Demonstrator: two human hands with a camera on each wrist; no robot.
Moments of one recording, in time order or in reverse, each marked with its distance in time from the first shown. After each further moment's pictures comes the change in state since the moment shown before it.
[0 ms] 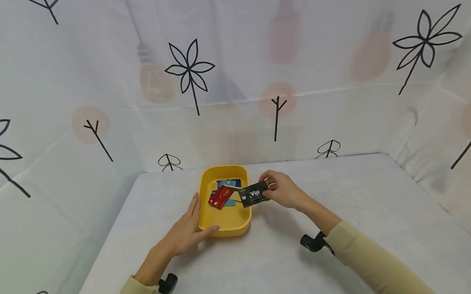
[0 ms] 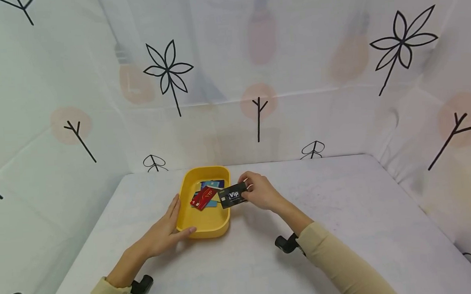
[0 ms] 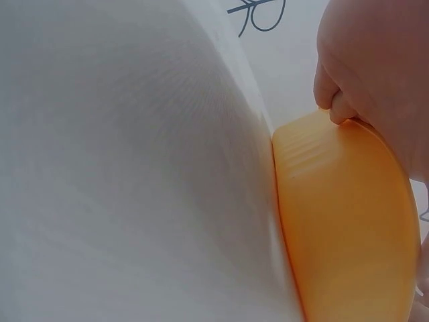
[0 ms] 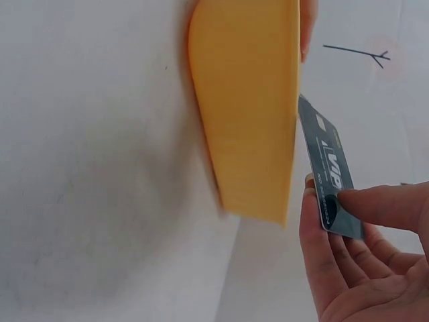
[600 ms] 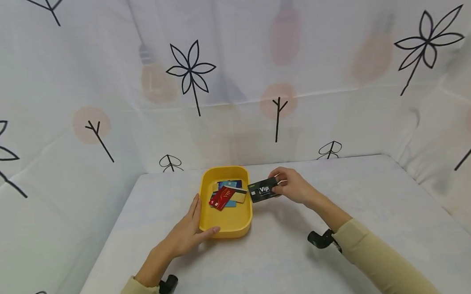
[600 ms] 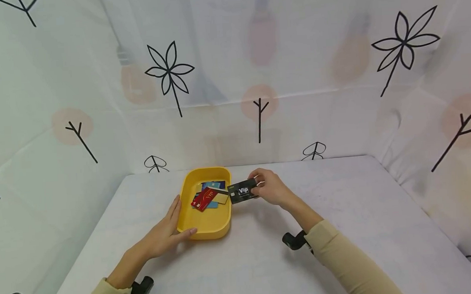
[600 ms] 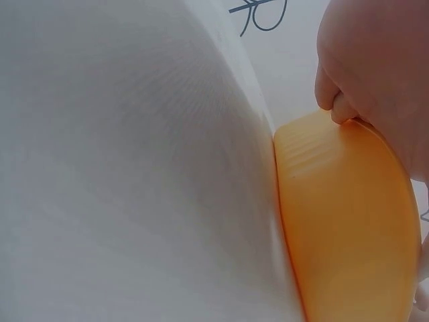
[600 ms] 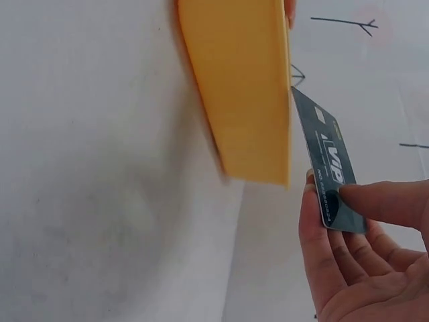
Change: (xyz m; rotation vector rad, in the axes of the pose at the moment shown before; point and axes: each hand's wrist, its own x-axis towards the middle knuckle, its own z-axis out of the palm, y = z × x) left_hand 0.000 -0.002 0.001 -0.015 -0.001 0.007; right_hand 0.002 0.015 -0.025 0.093 -0.002 0.037
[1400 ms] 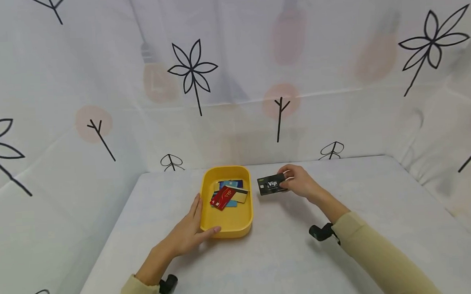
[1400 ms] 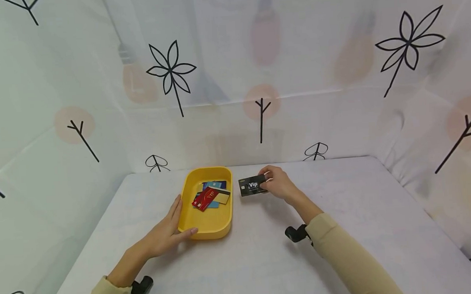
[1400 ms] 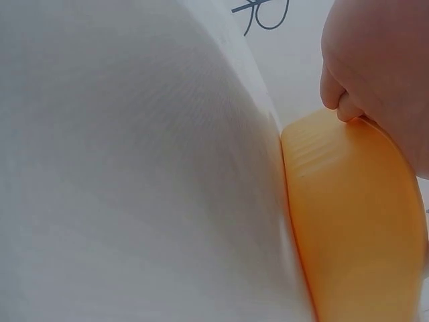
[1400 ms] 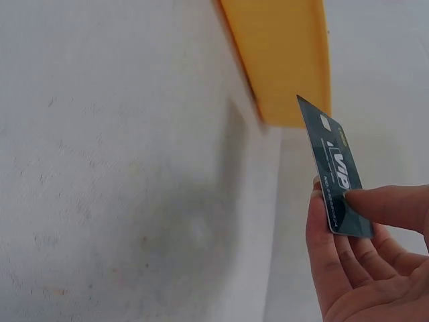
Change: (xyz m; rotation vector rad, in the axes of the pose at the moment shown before) left_hand 0.001 0.001 -0.002 -0.011 -0.019 -0.009; right_hand 0.018 0.024 -0.016 0.033 0.047 0.075
